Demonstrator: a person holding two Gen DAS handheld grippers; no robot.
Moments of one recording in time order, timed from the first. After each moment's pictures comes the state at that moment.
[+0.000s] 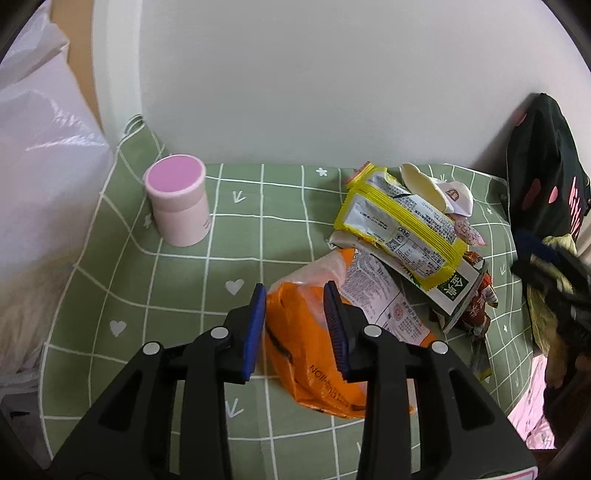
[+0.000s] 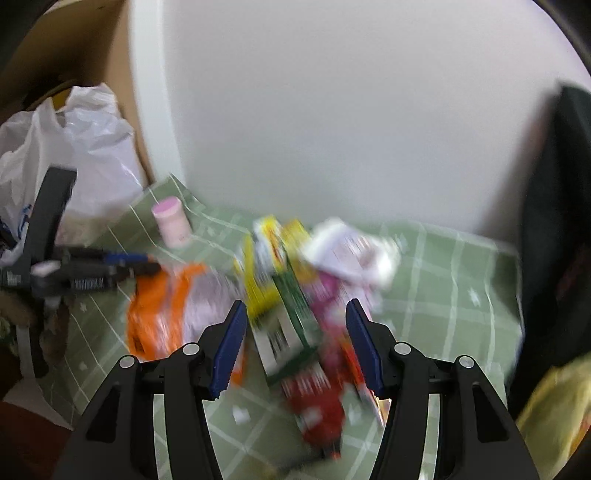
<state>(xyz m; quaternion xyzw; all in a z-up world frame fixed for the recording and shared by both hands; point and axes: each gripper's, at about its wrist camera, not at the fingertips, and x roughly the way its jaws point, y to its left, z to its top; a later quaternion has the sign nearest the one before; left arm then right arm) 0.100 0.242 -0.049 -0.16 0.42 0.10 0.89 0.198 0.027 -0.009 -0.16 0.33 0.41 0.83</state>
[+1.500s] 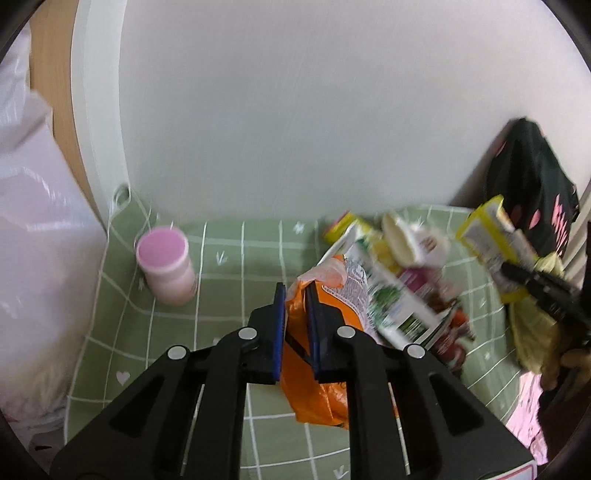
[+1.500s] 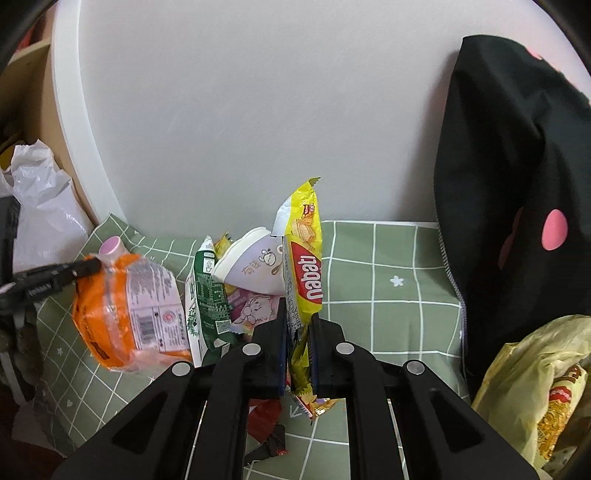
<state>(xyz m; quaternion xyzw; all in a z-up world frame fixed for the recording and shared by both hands) 0.120 0.236 -0.001 -0.15 0.35 0.08 0.92 0.240 -0.034 -0.003 -0.10 0.36 0.31 0.88</state>
